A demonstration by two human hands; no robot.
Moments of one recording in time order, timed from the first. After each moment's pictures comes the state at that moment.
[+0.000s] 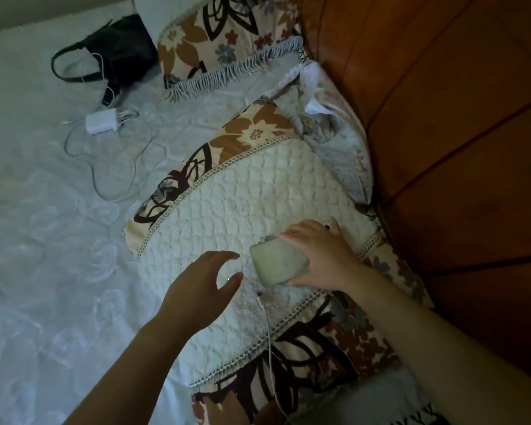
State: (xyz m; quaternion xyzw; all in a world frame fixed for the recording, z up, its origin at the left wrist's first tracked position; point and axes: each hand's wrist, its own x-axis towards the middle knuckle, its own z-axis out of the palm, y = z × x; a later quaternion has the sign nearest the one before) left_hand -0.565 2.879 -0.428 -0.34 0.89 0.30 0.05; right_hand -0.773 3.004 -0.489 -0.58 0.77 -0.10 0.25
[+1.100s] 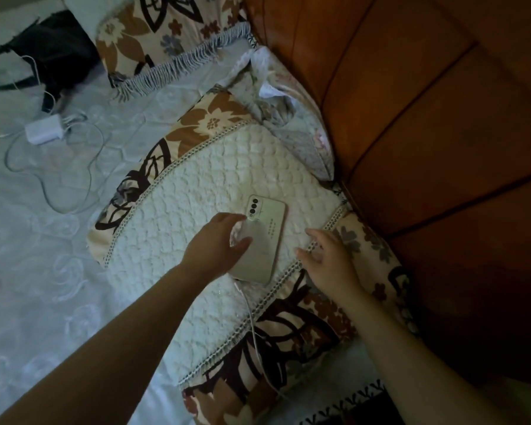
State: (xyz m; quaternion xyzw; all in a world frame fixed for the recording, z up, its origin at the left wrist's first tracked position) left_hand -0.635 2.882 -0.462 -0.27 0.91 0.31 0.07; right_hand -0.734 3.077 -0.503 -0.21 0.86 -0.39 0.27
